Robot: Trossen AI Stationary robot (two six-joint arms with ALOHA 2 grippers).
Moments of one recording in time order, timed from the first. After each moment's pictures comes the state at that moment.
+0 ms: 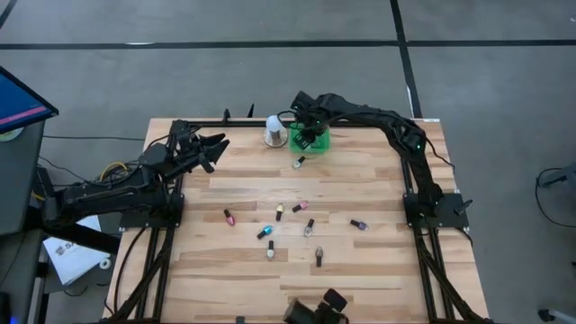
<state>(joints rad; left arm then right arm) 0.41 0.54 0.30 0.38 -0.19 -0.53 -0.57 2.16 1.82 -0.95 0.08 0.14</state>
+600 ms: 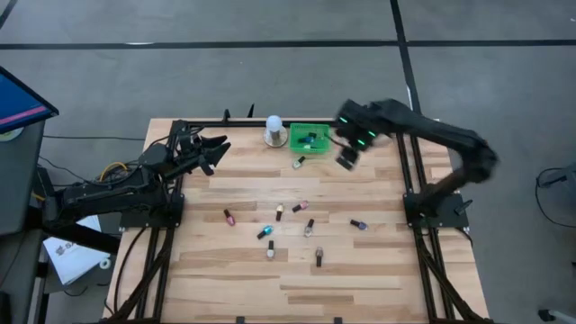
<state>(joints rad) 0.41 0.54 0.30 0.38 -0.12 -0.53 -0.43 1.46 1.41 -1.24 0.00 0.18</state>
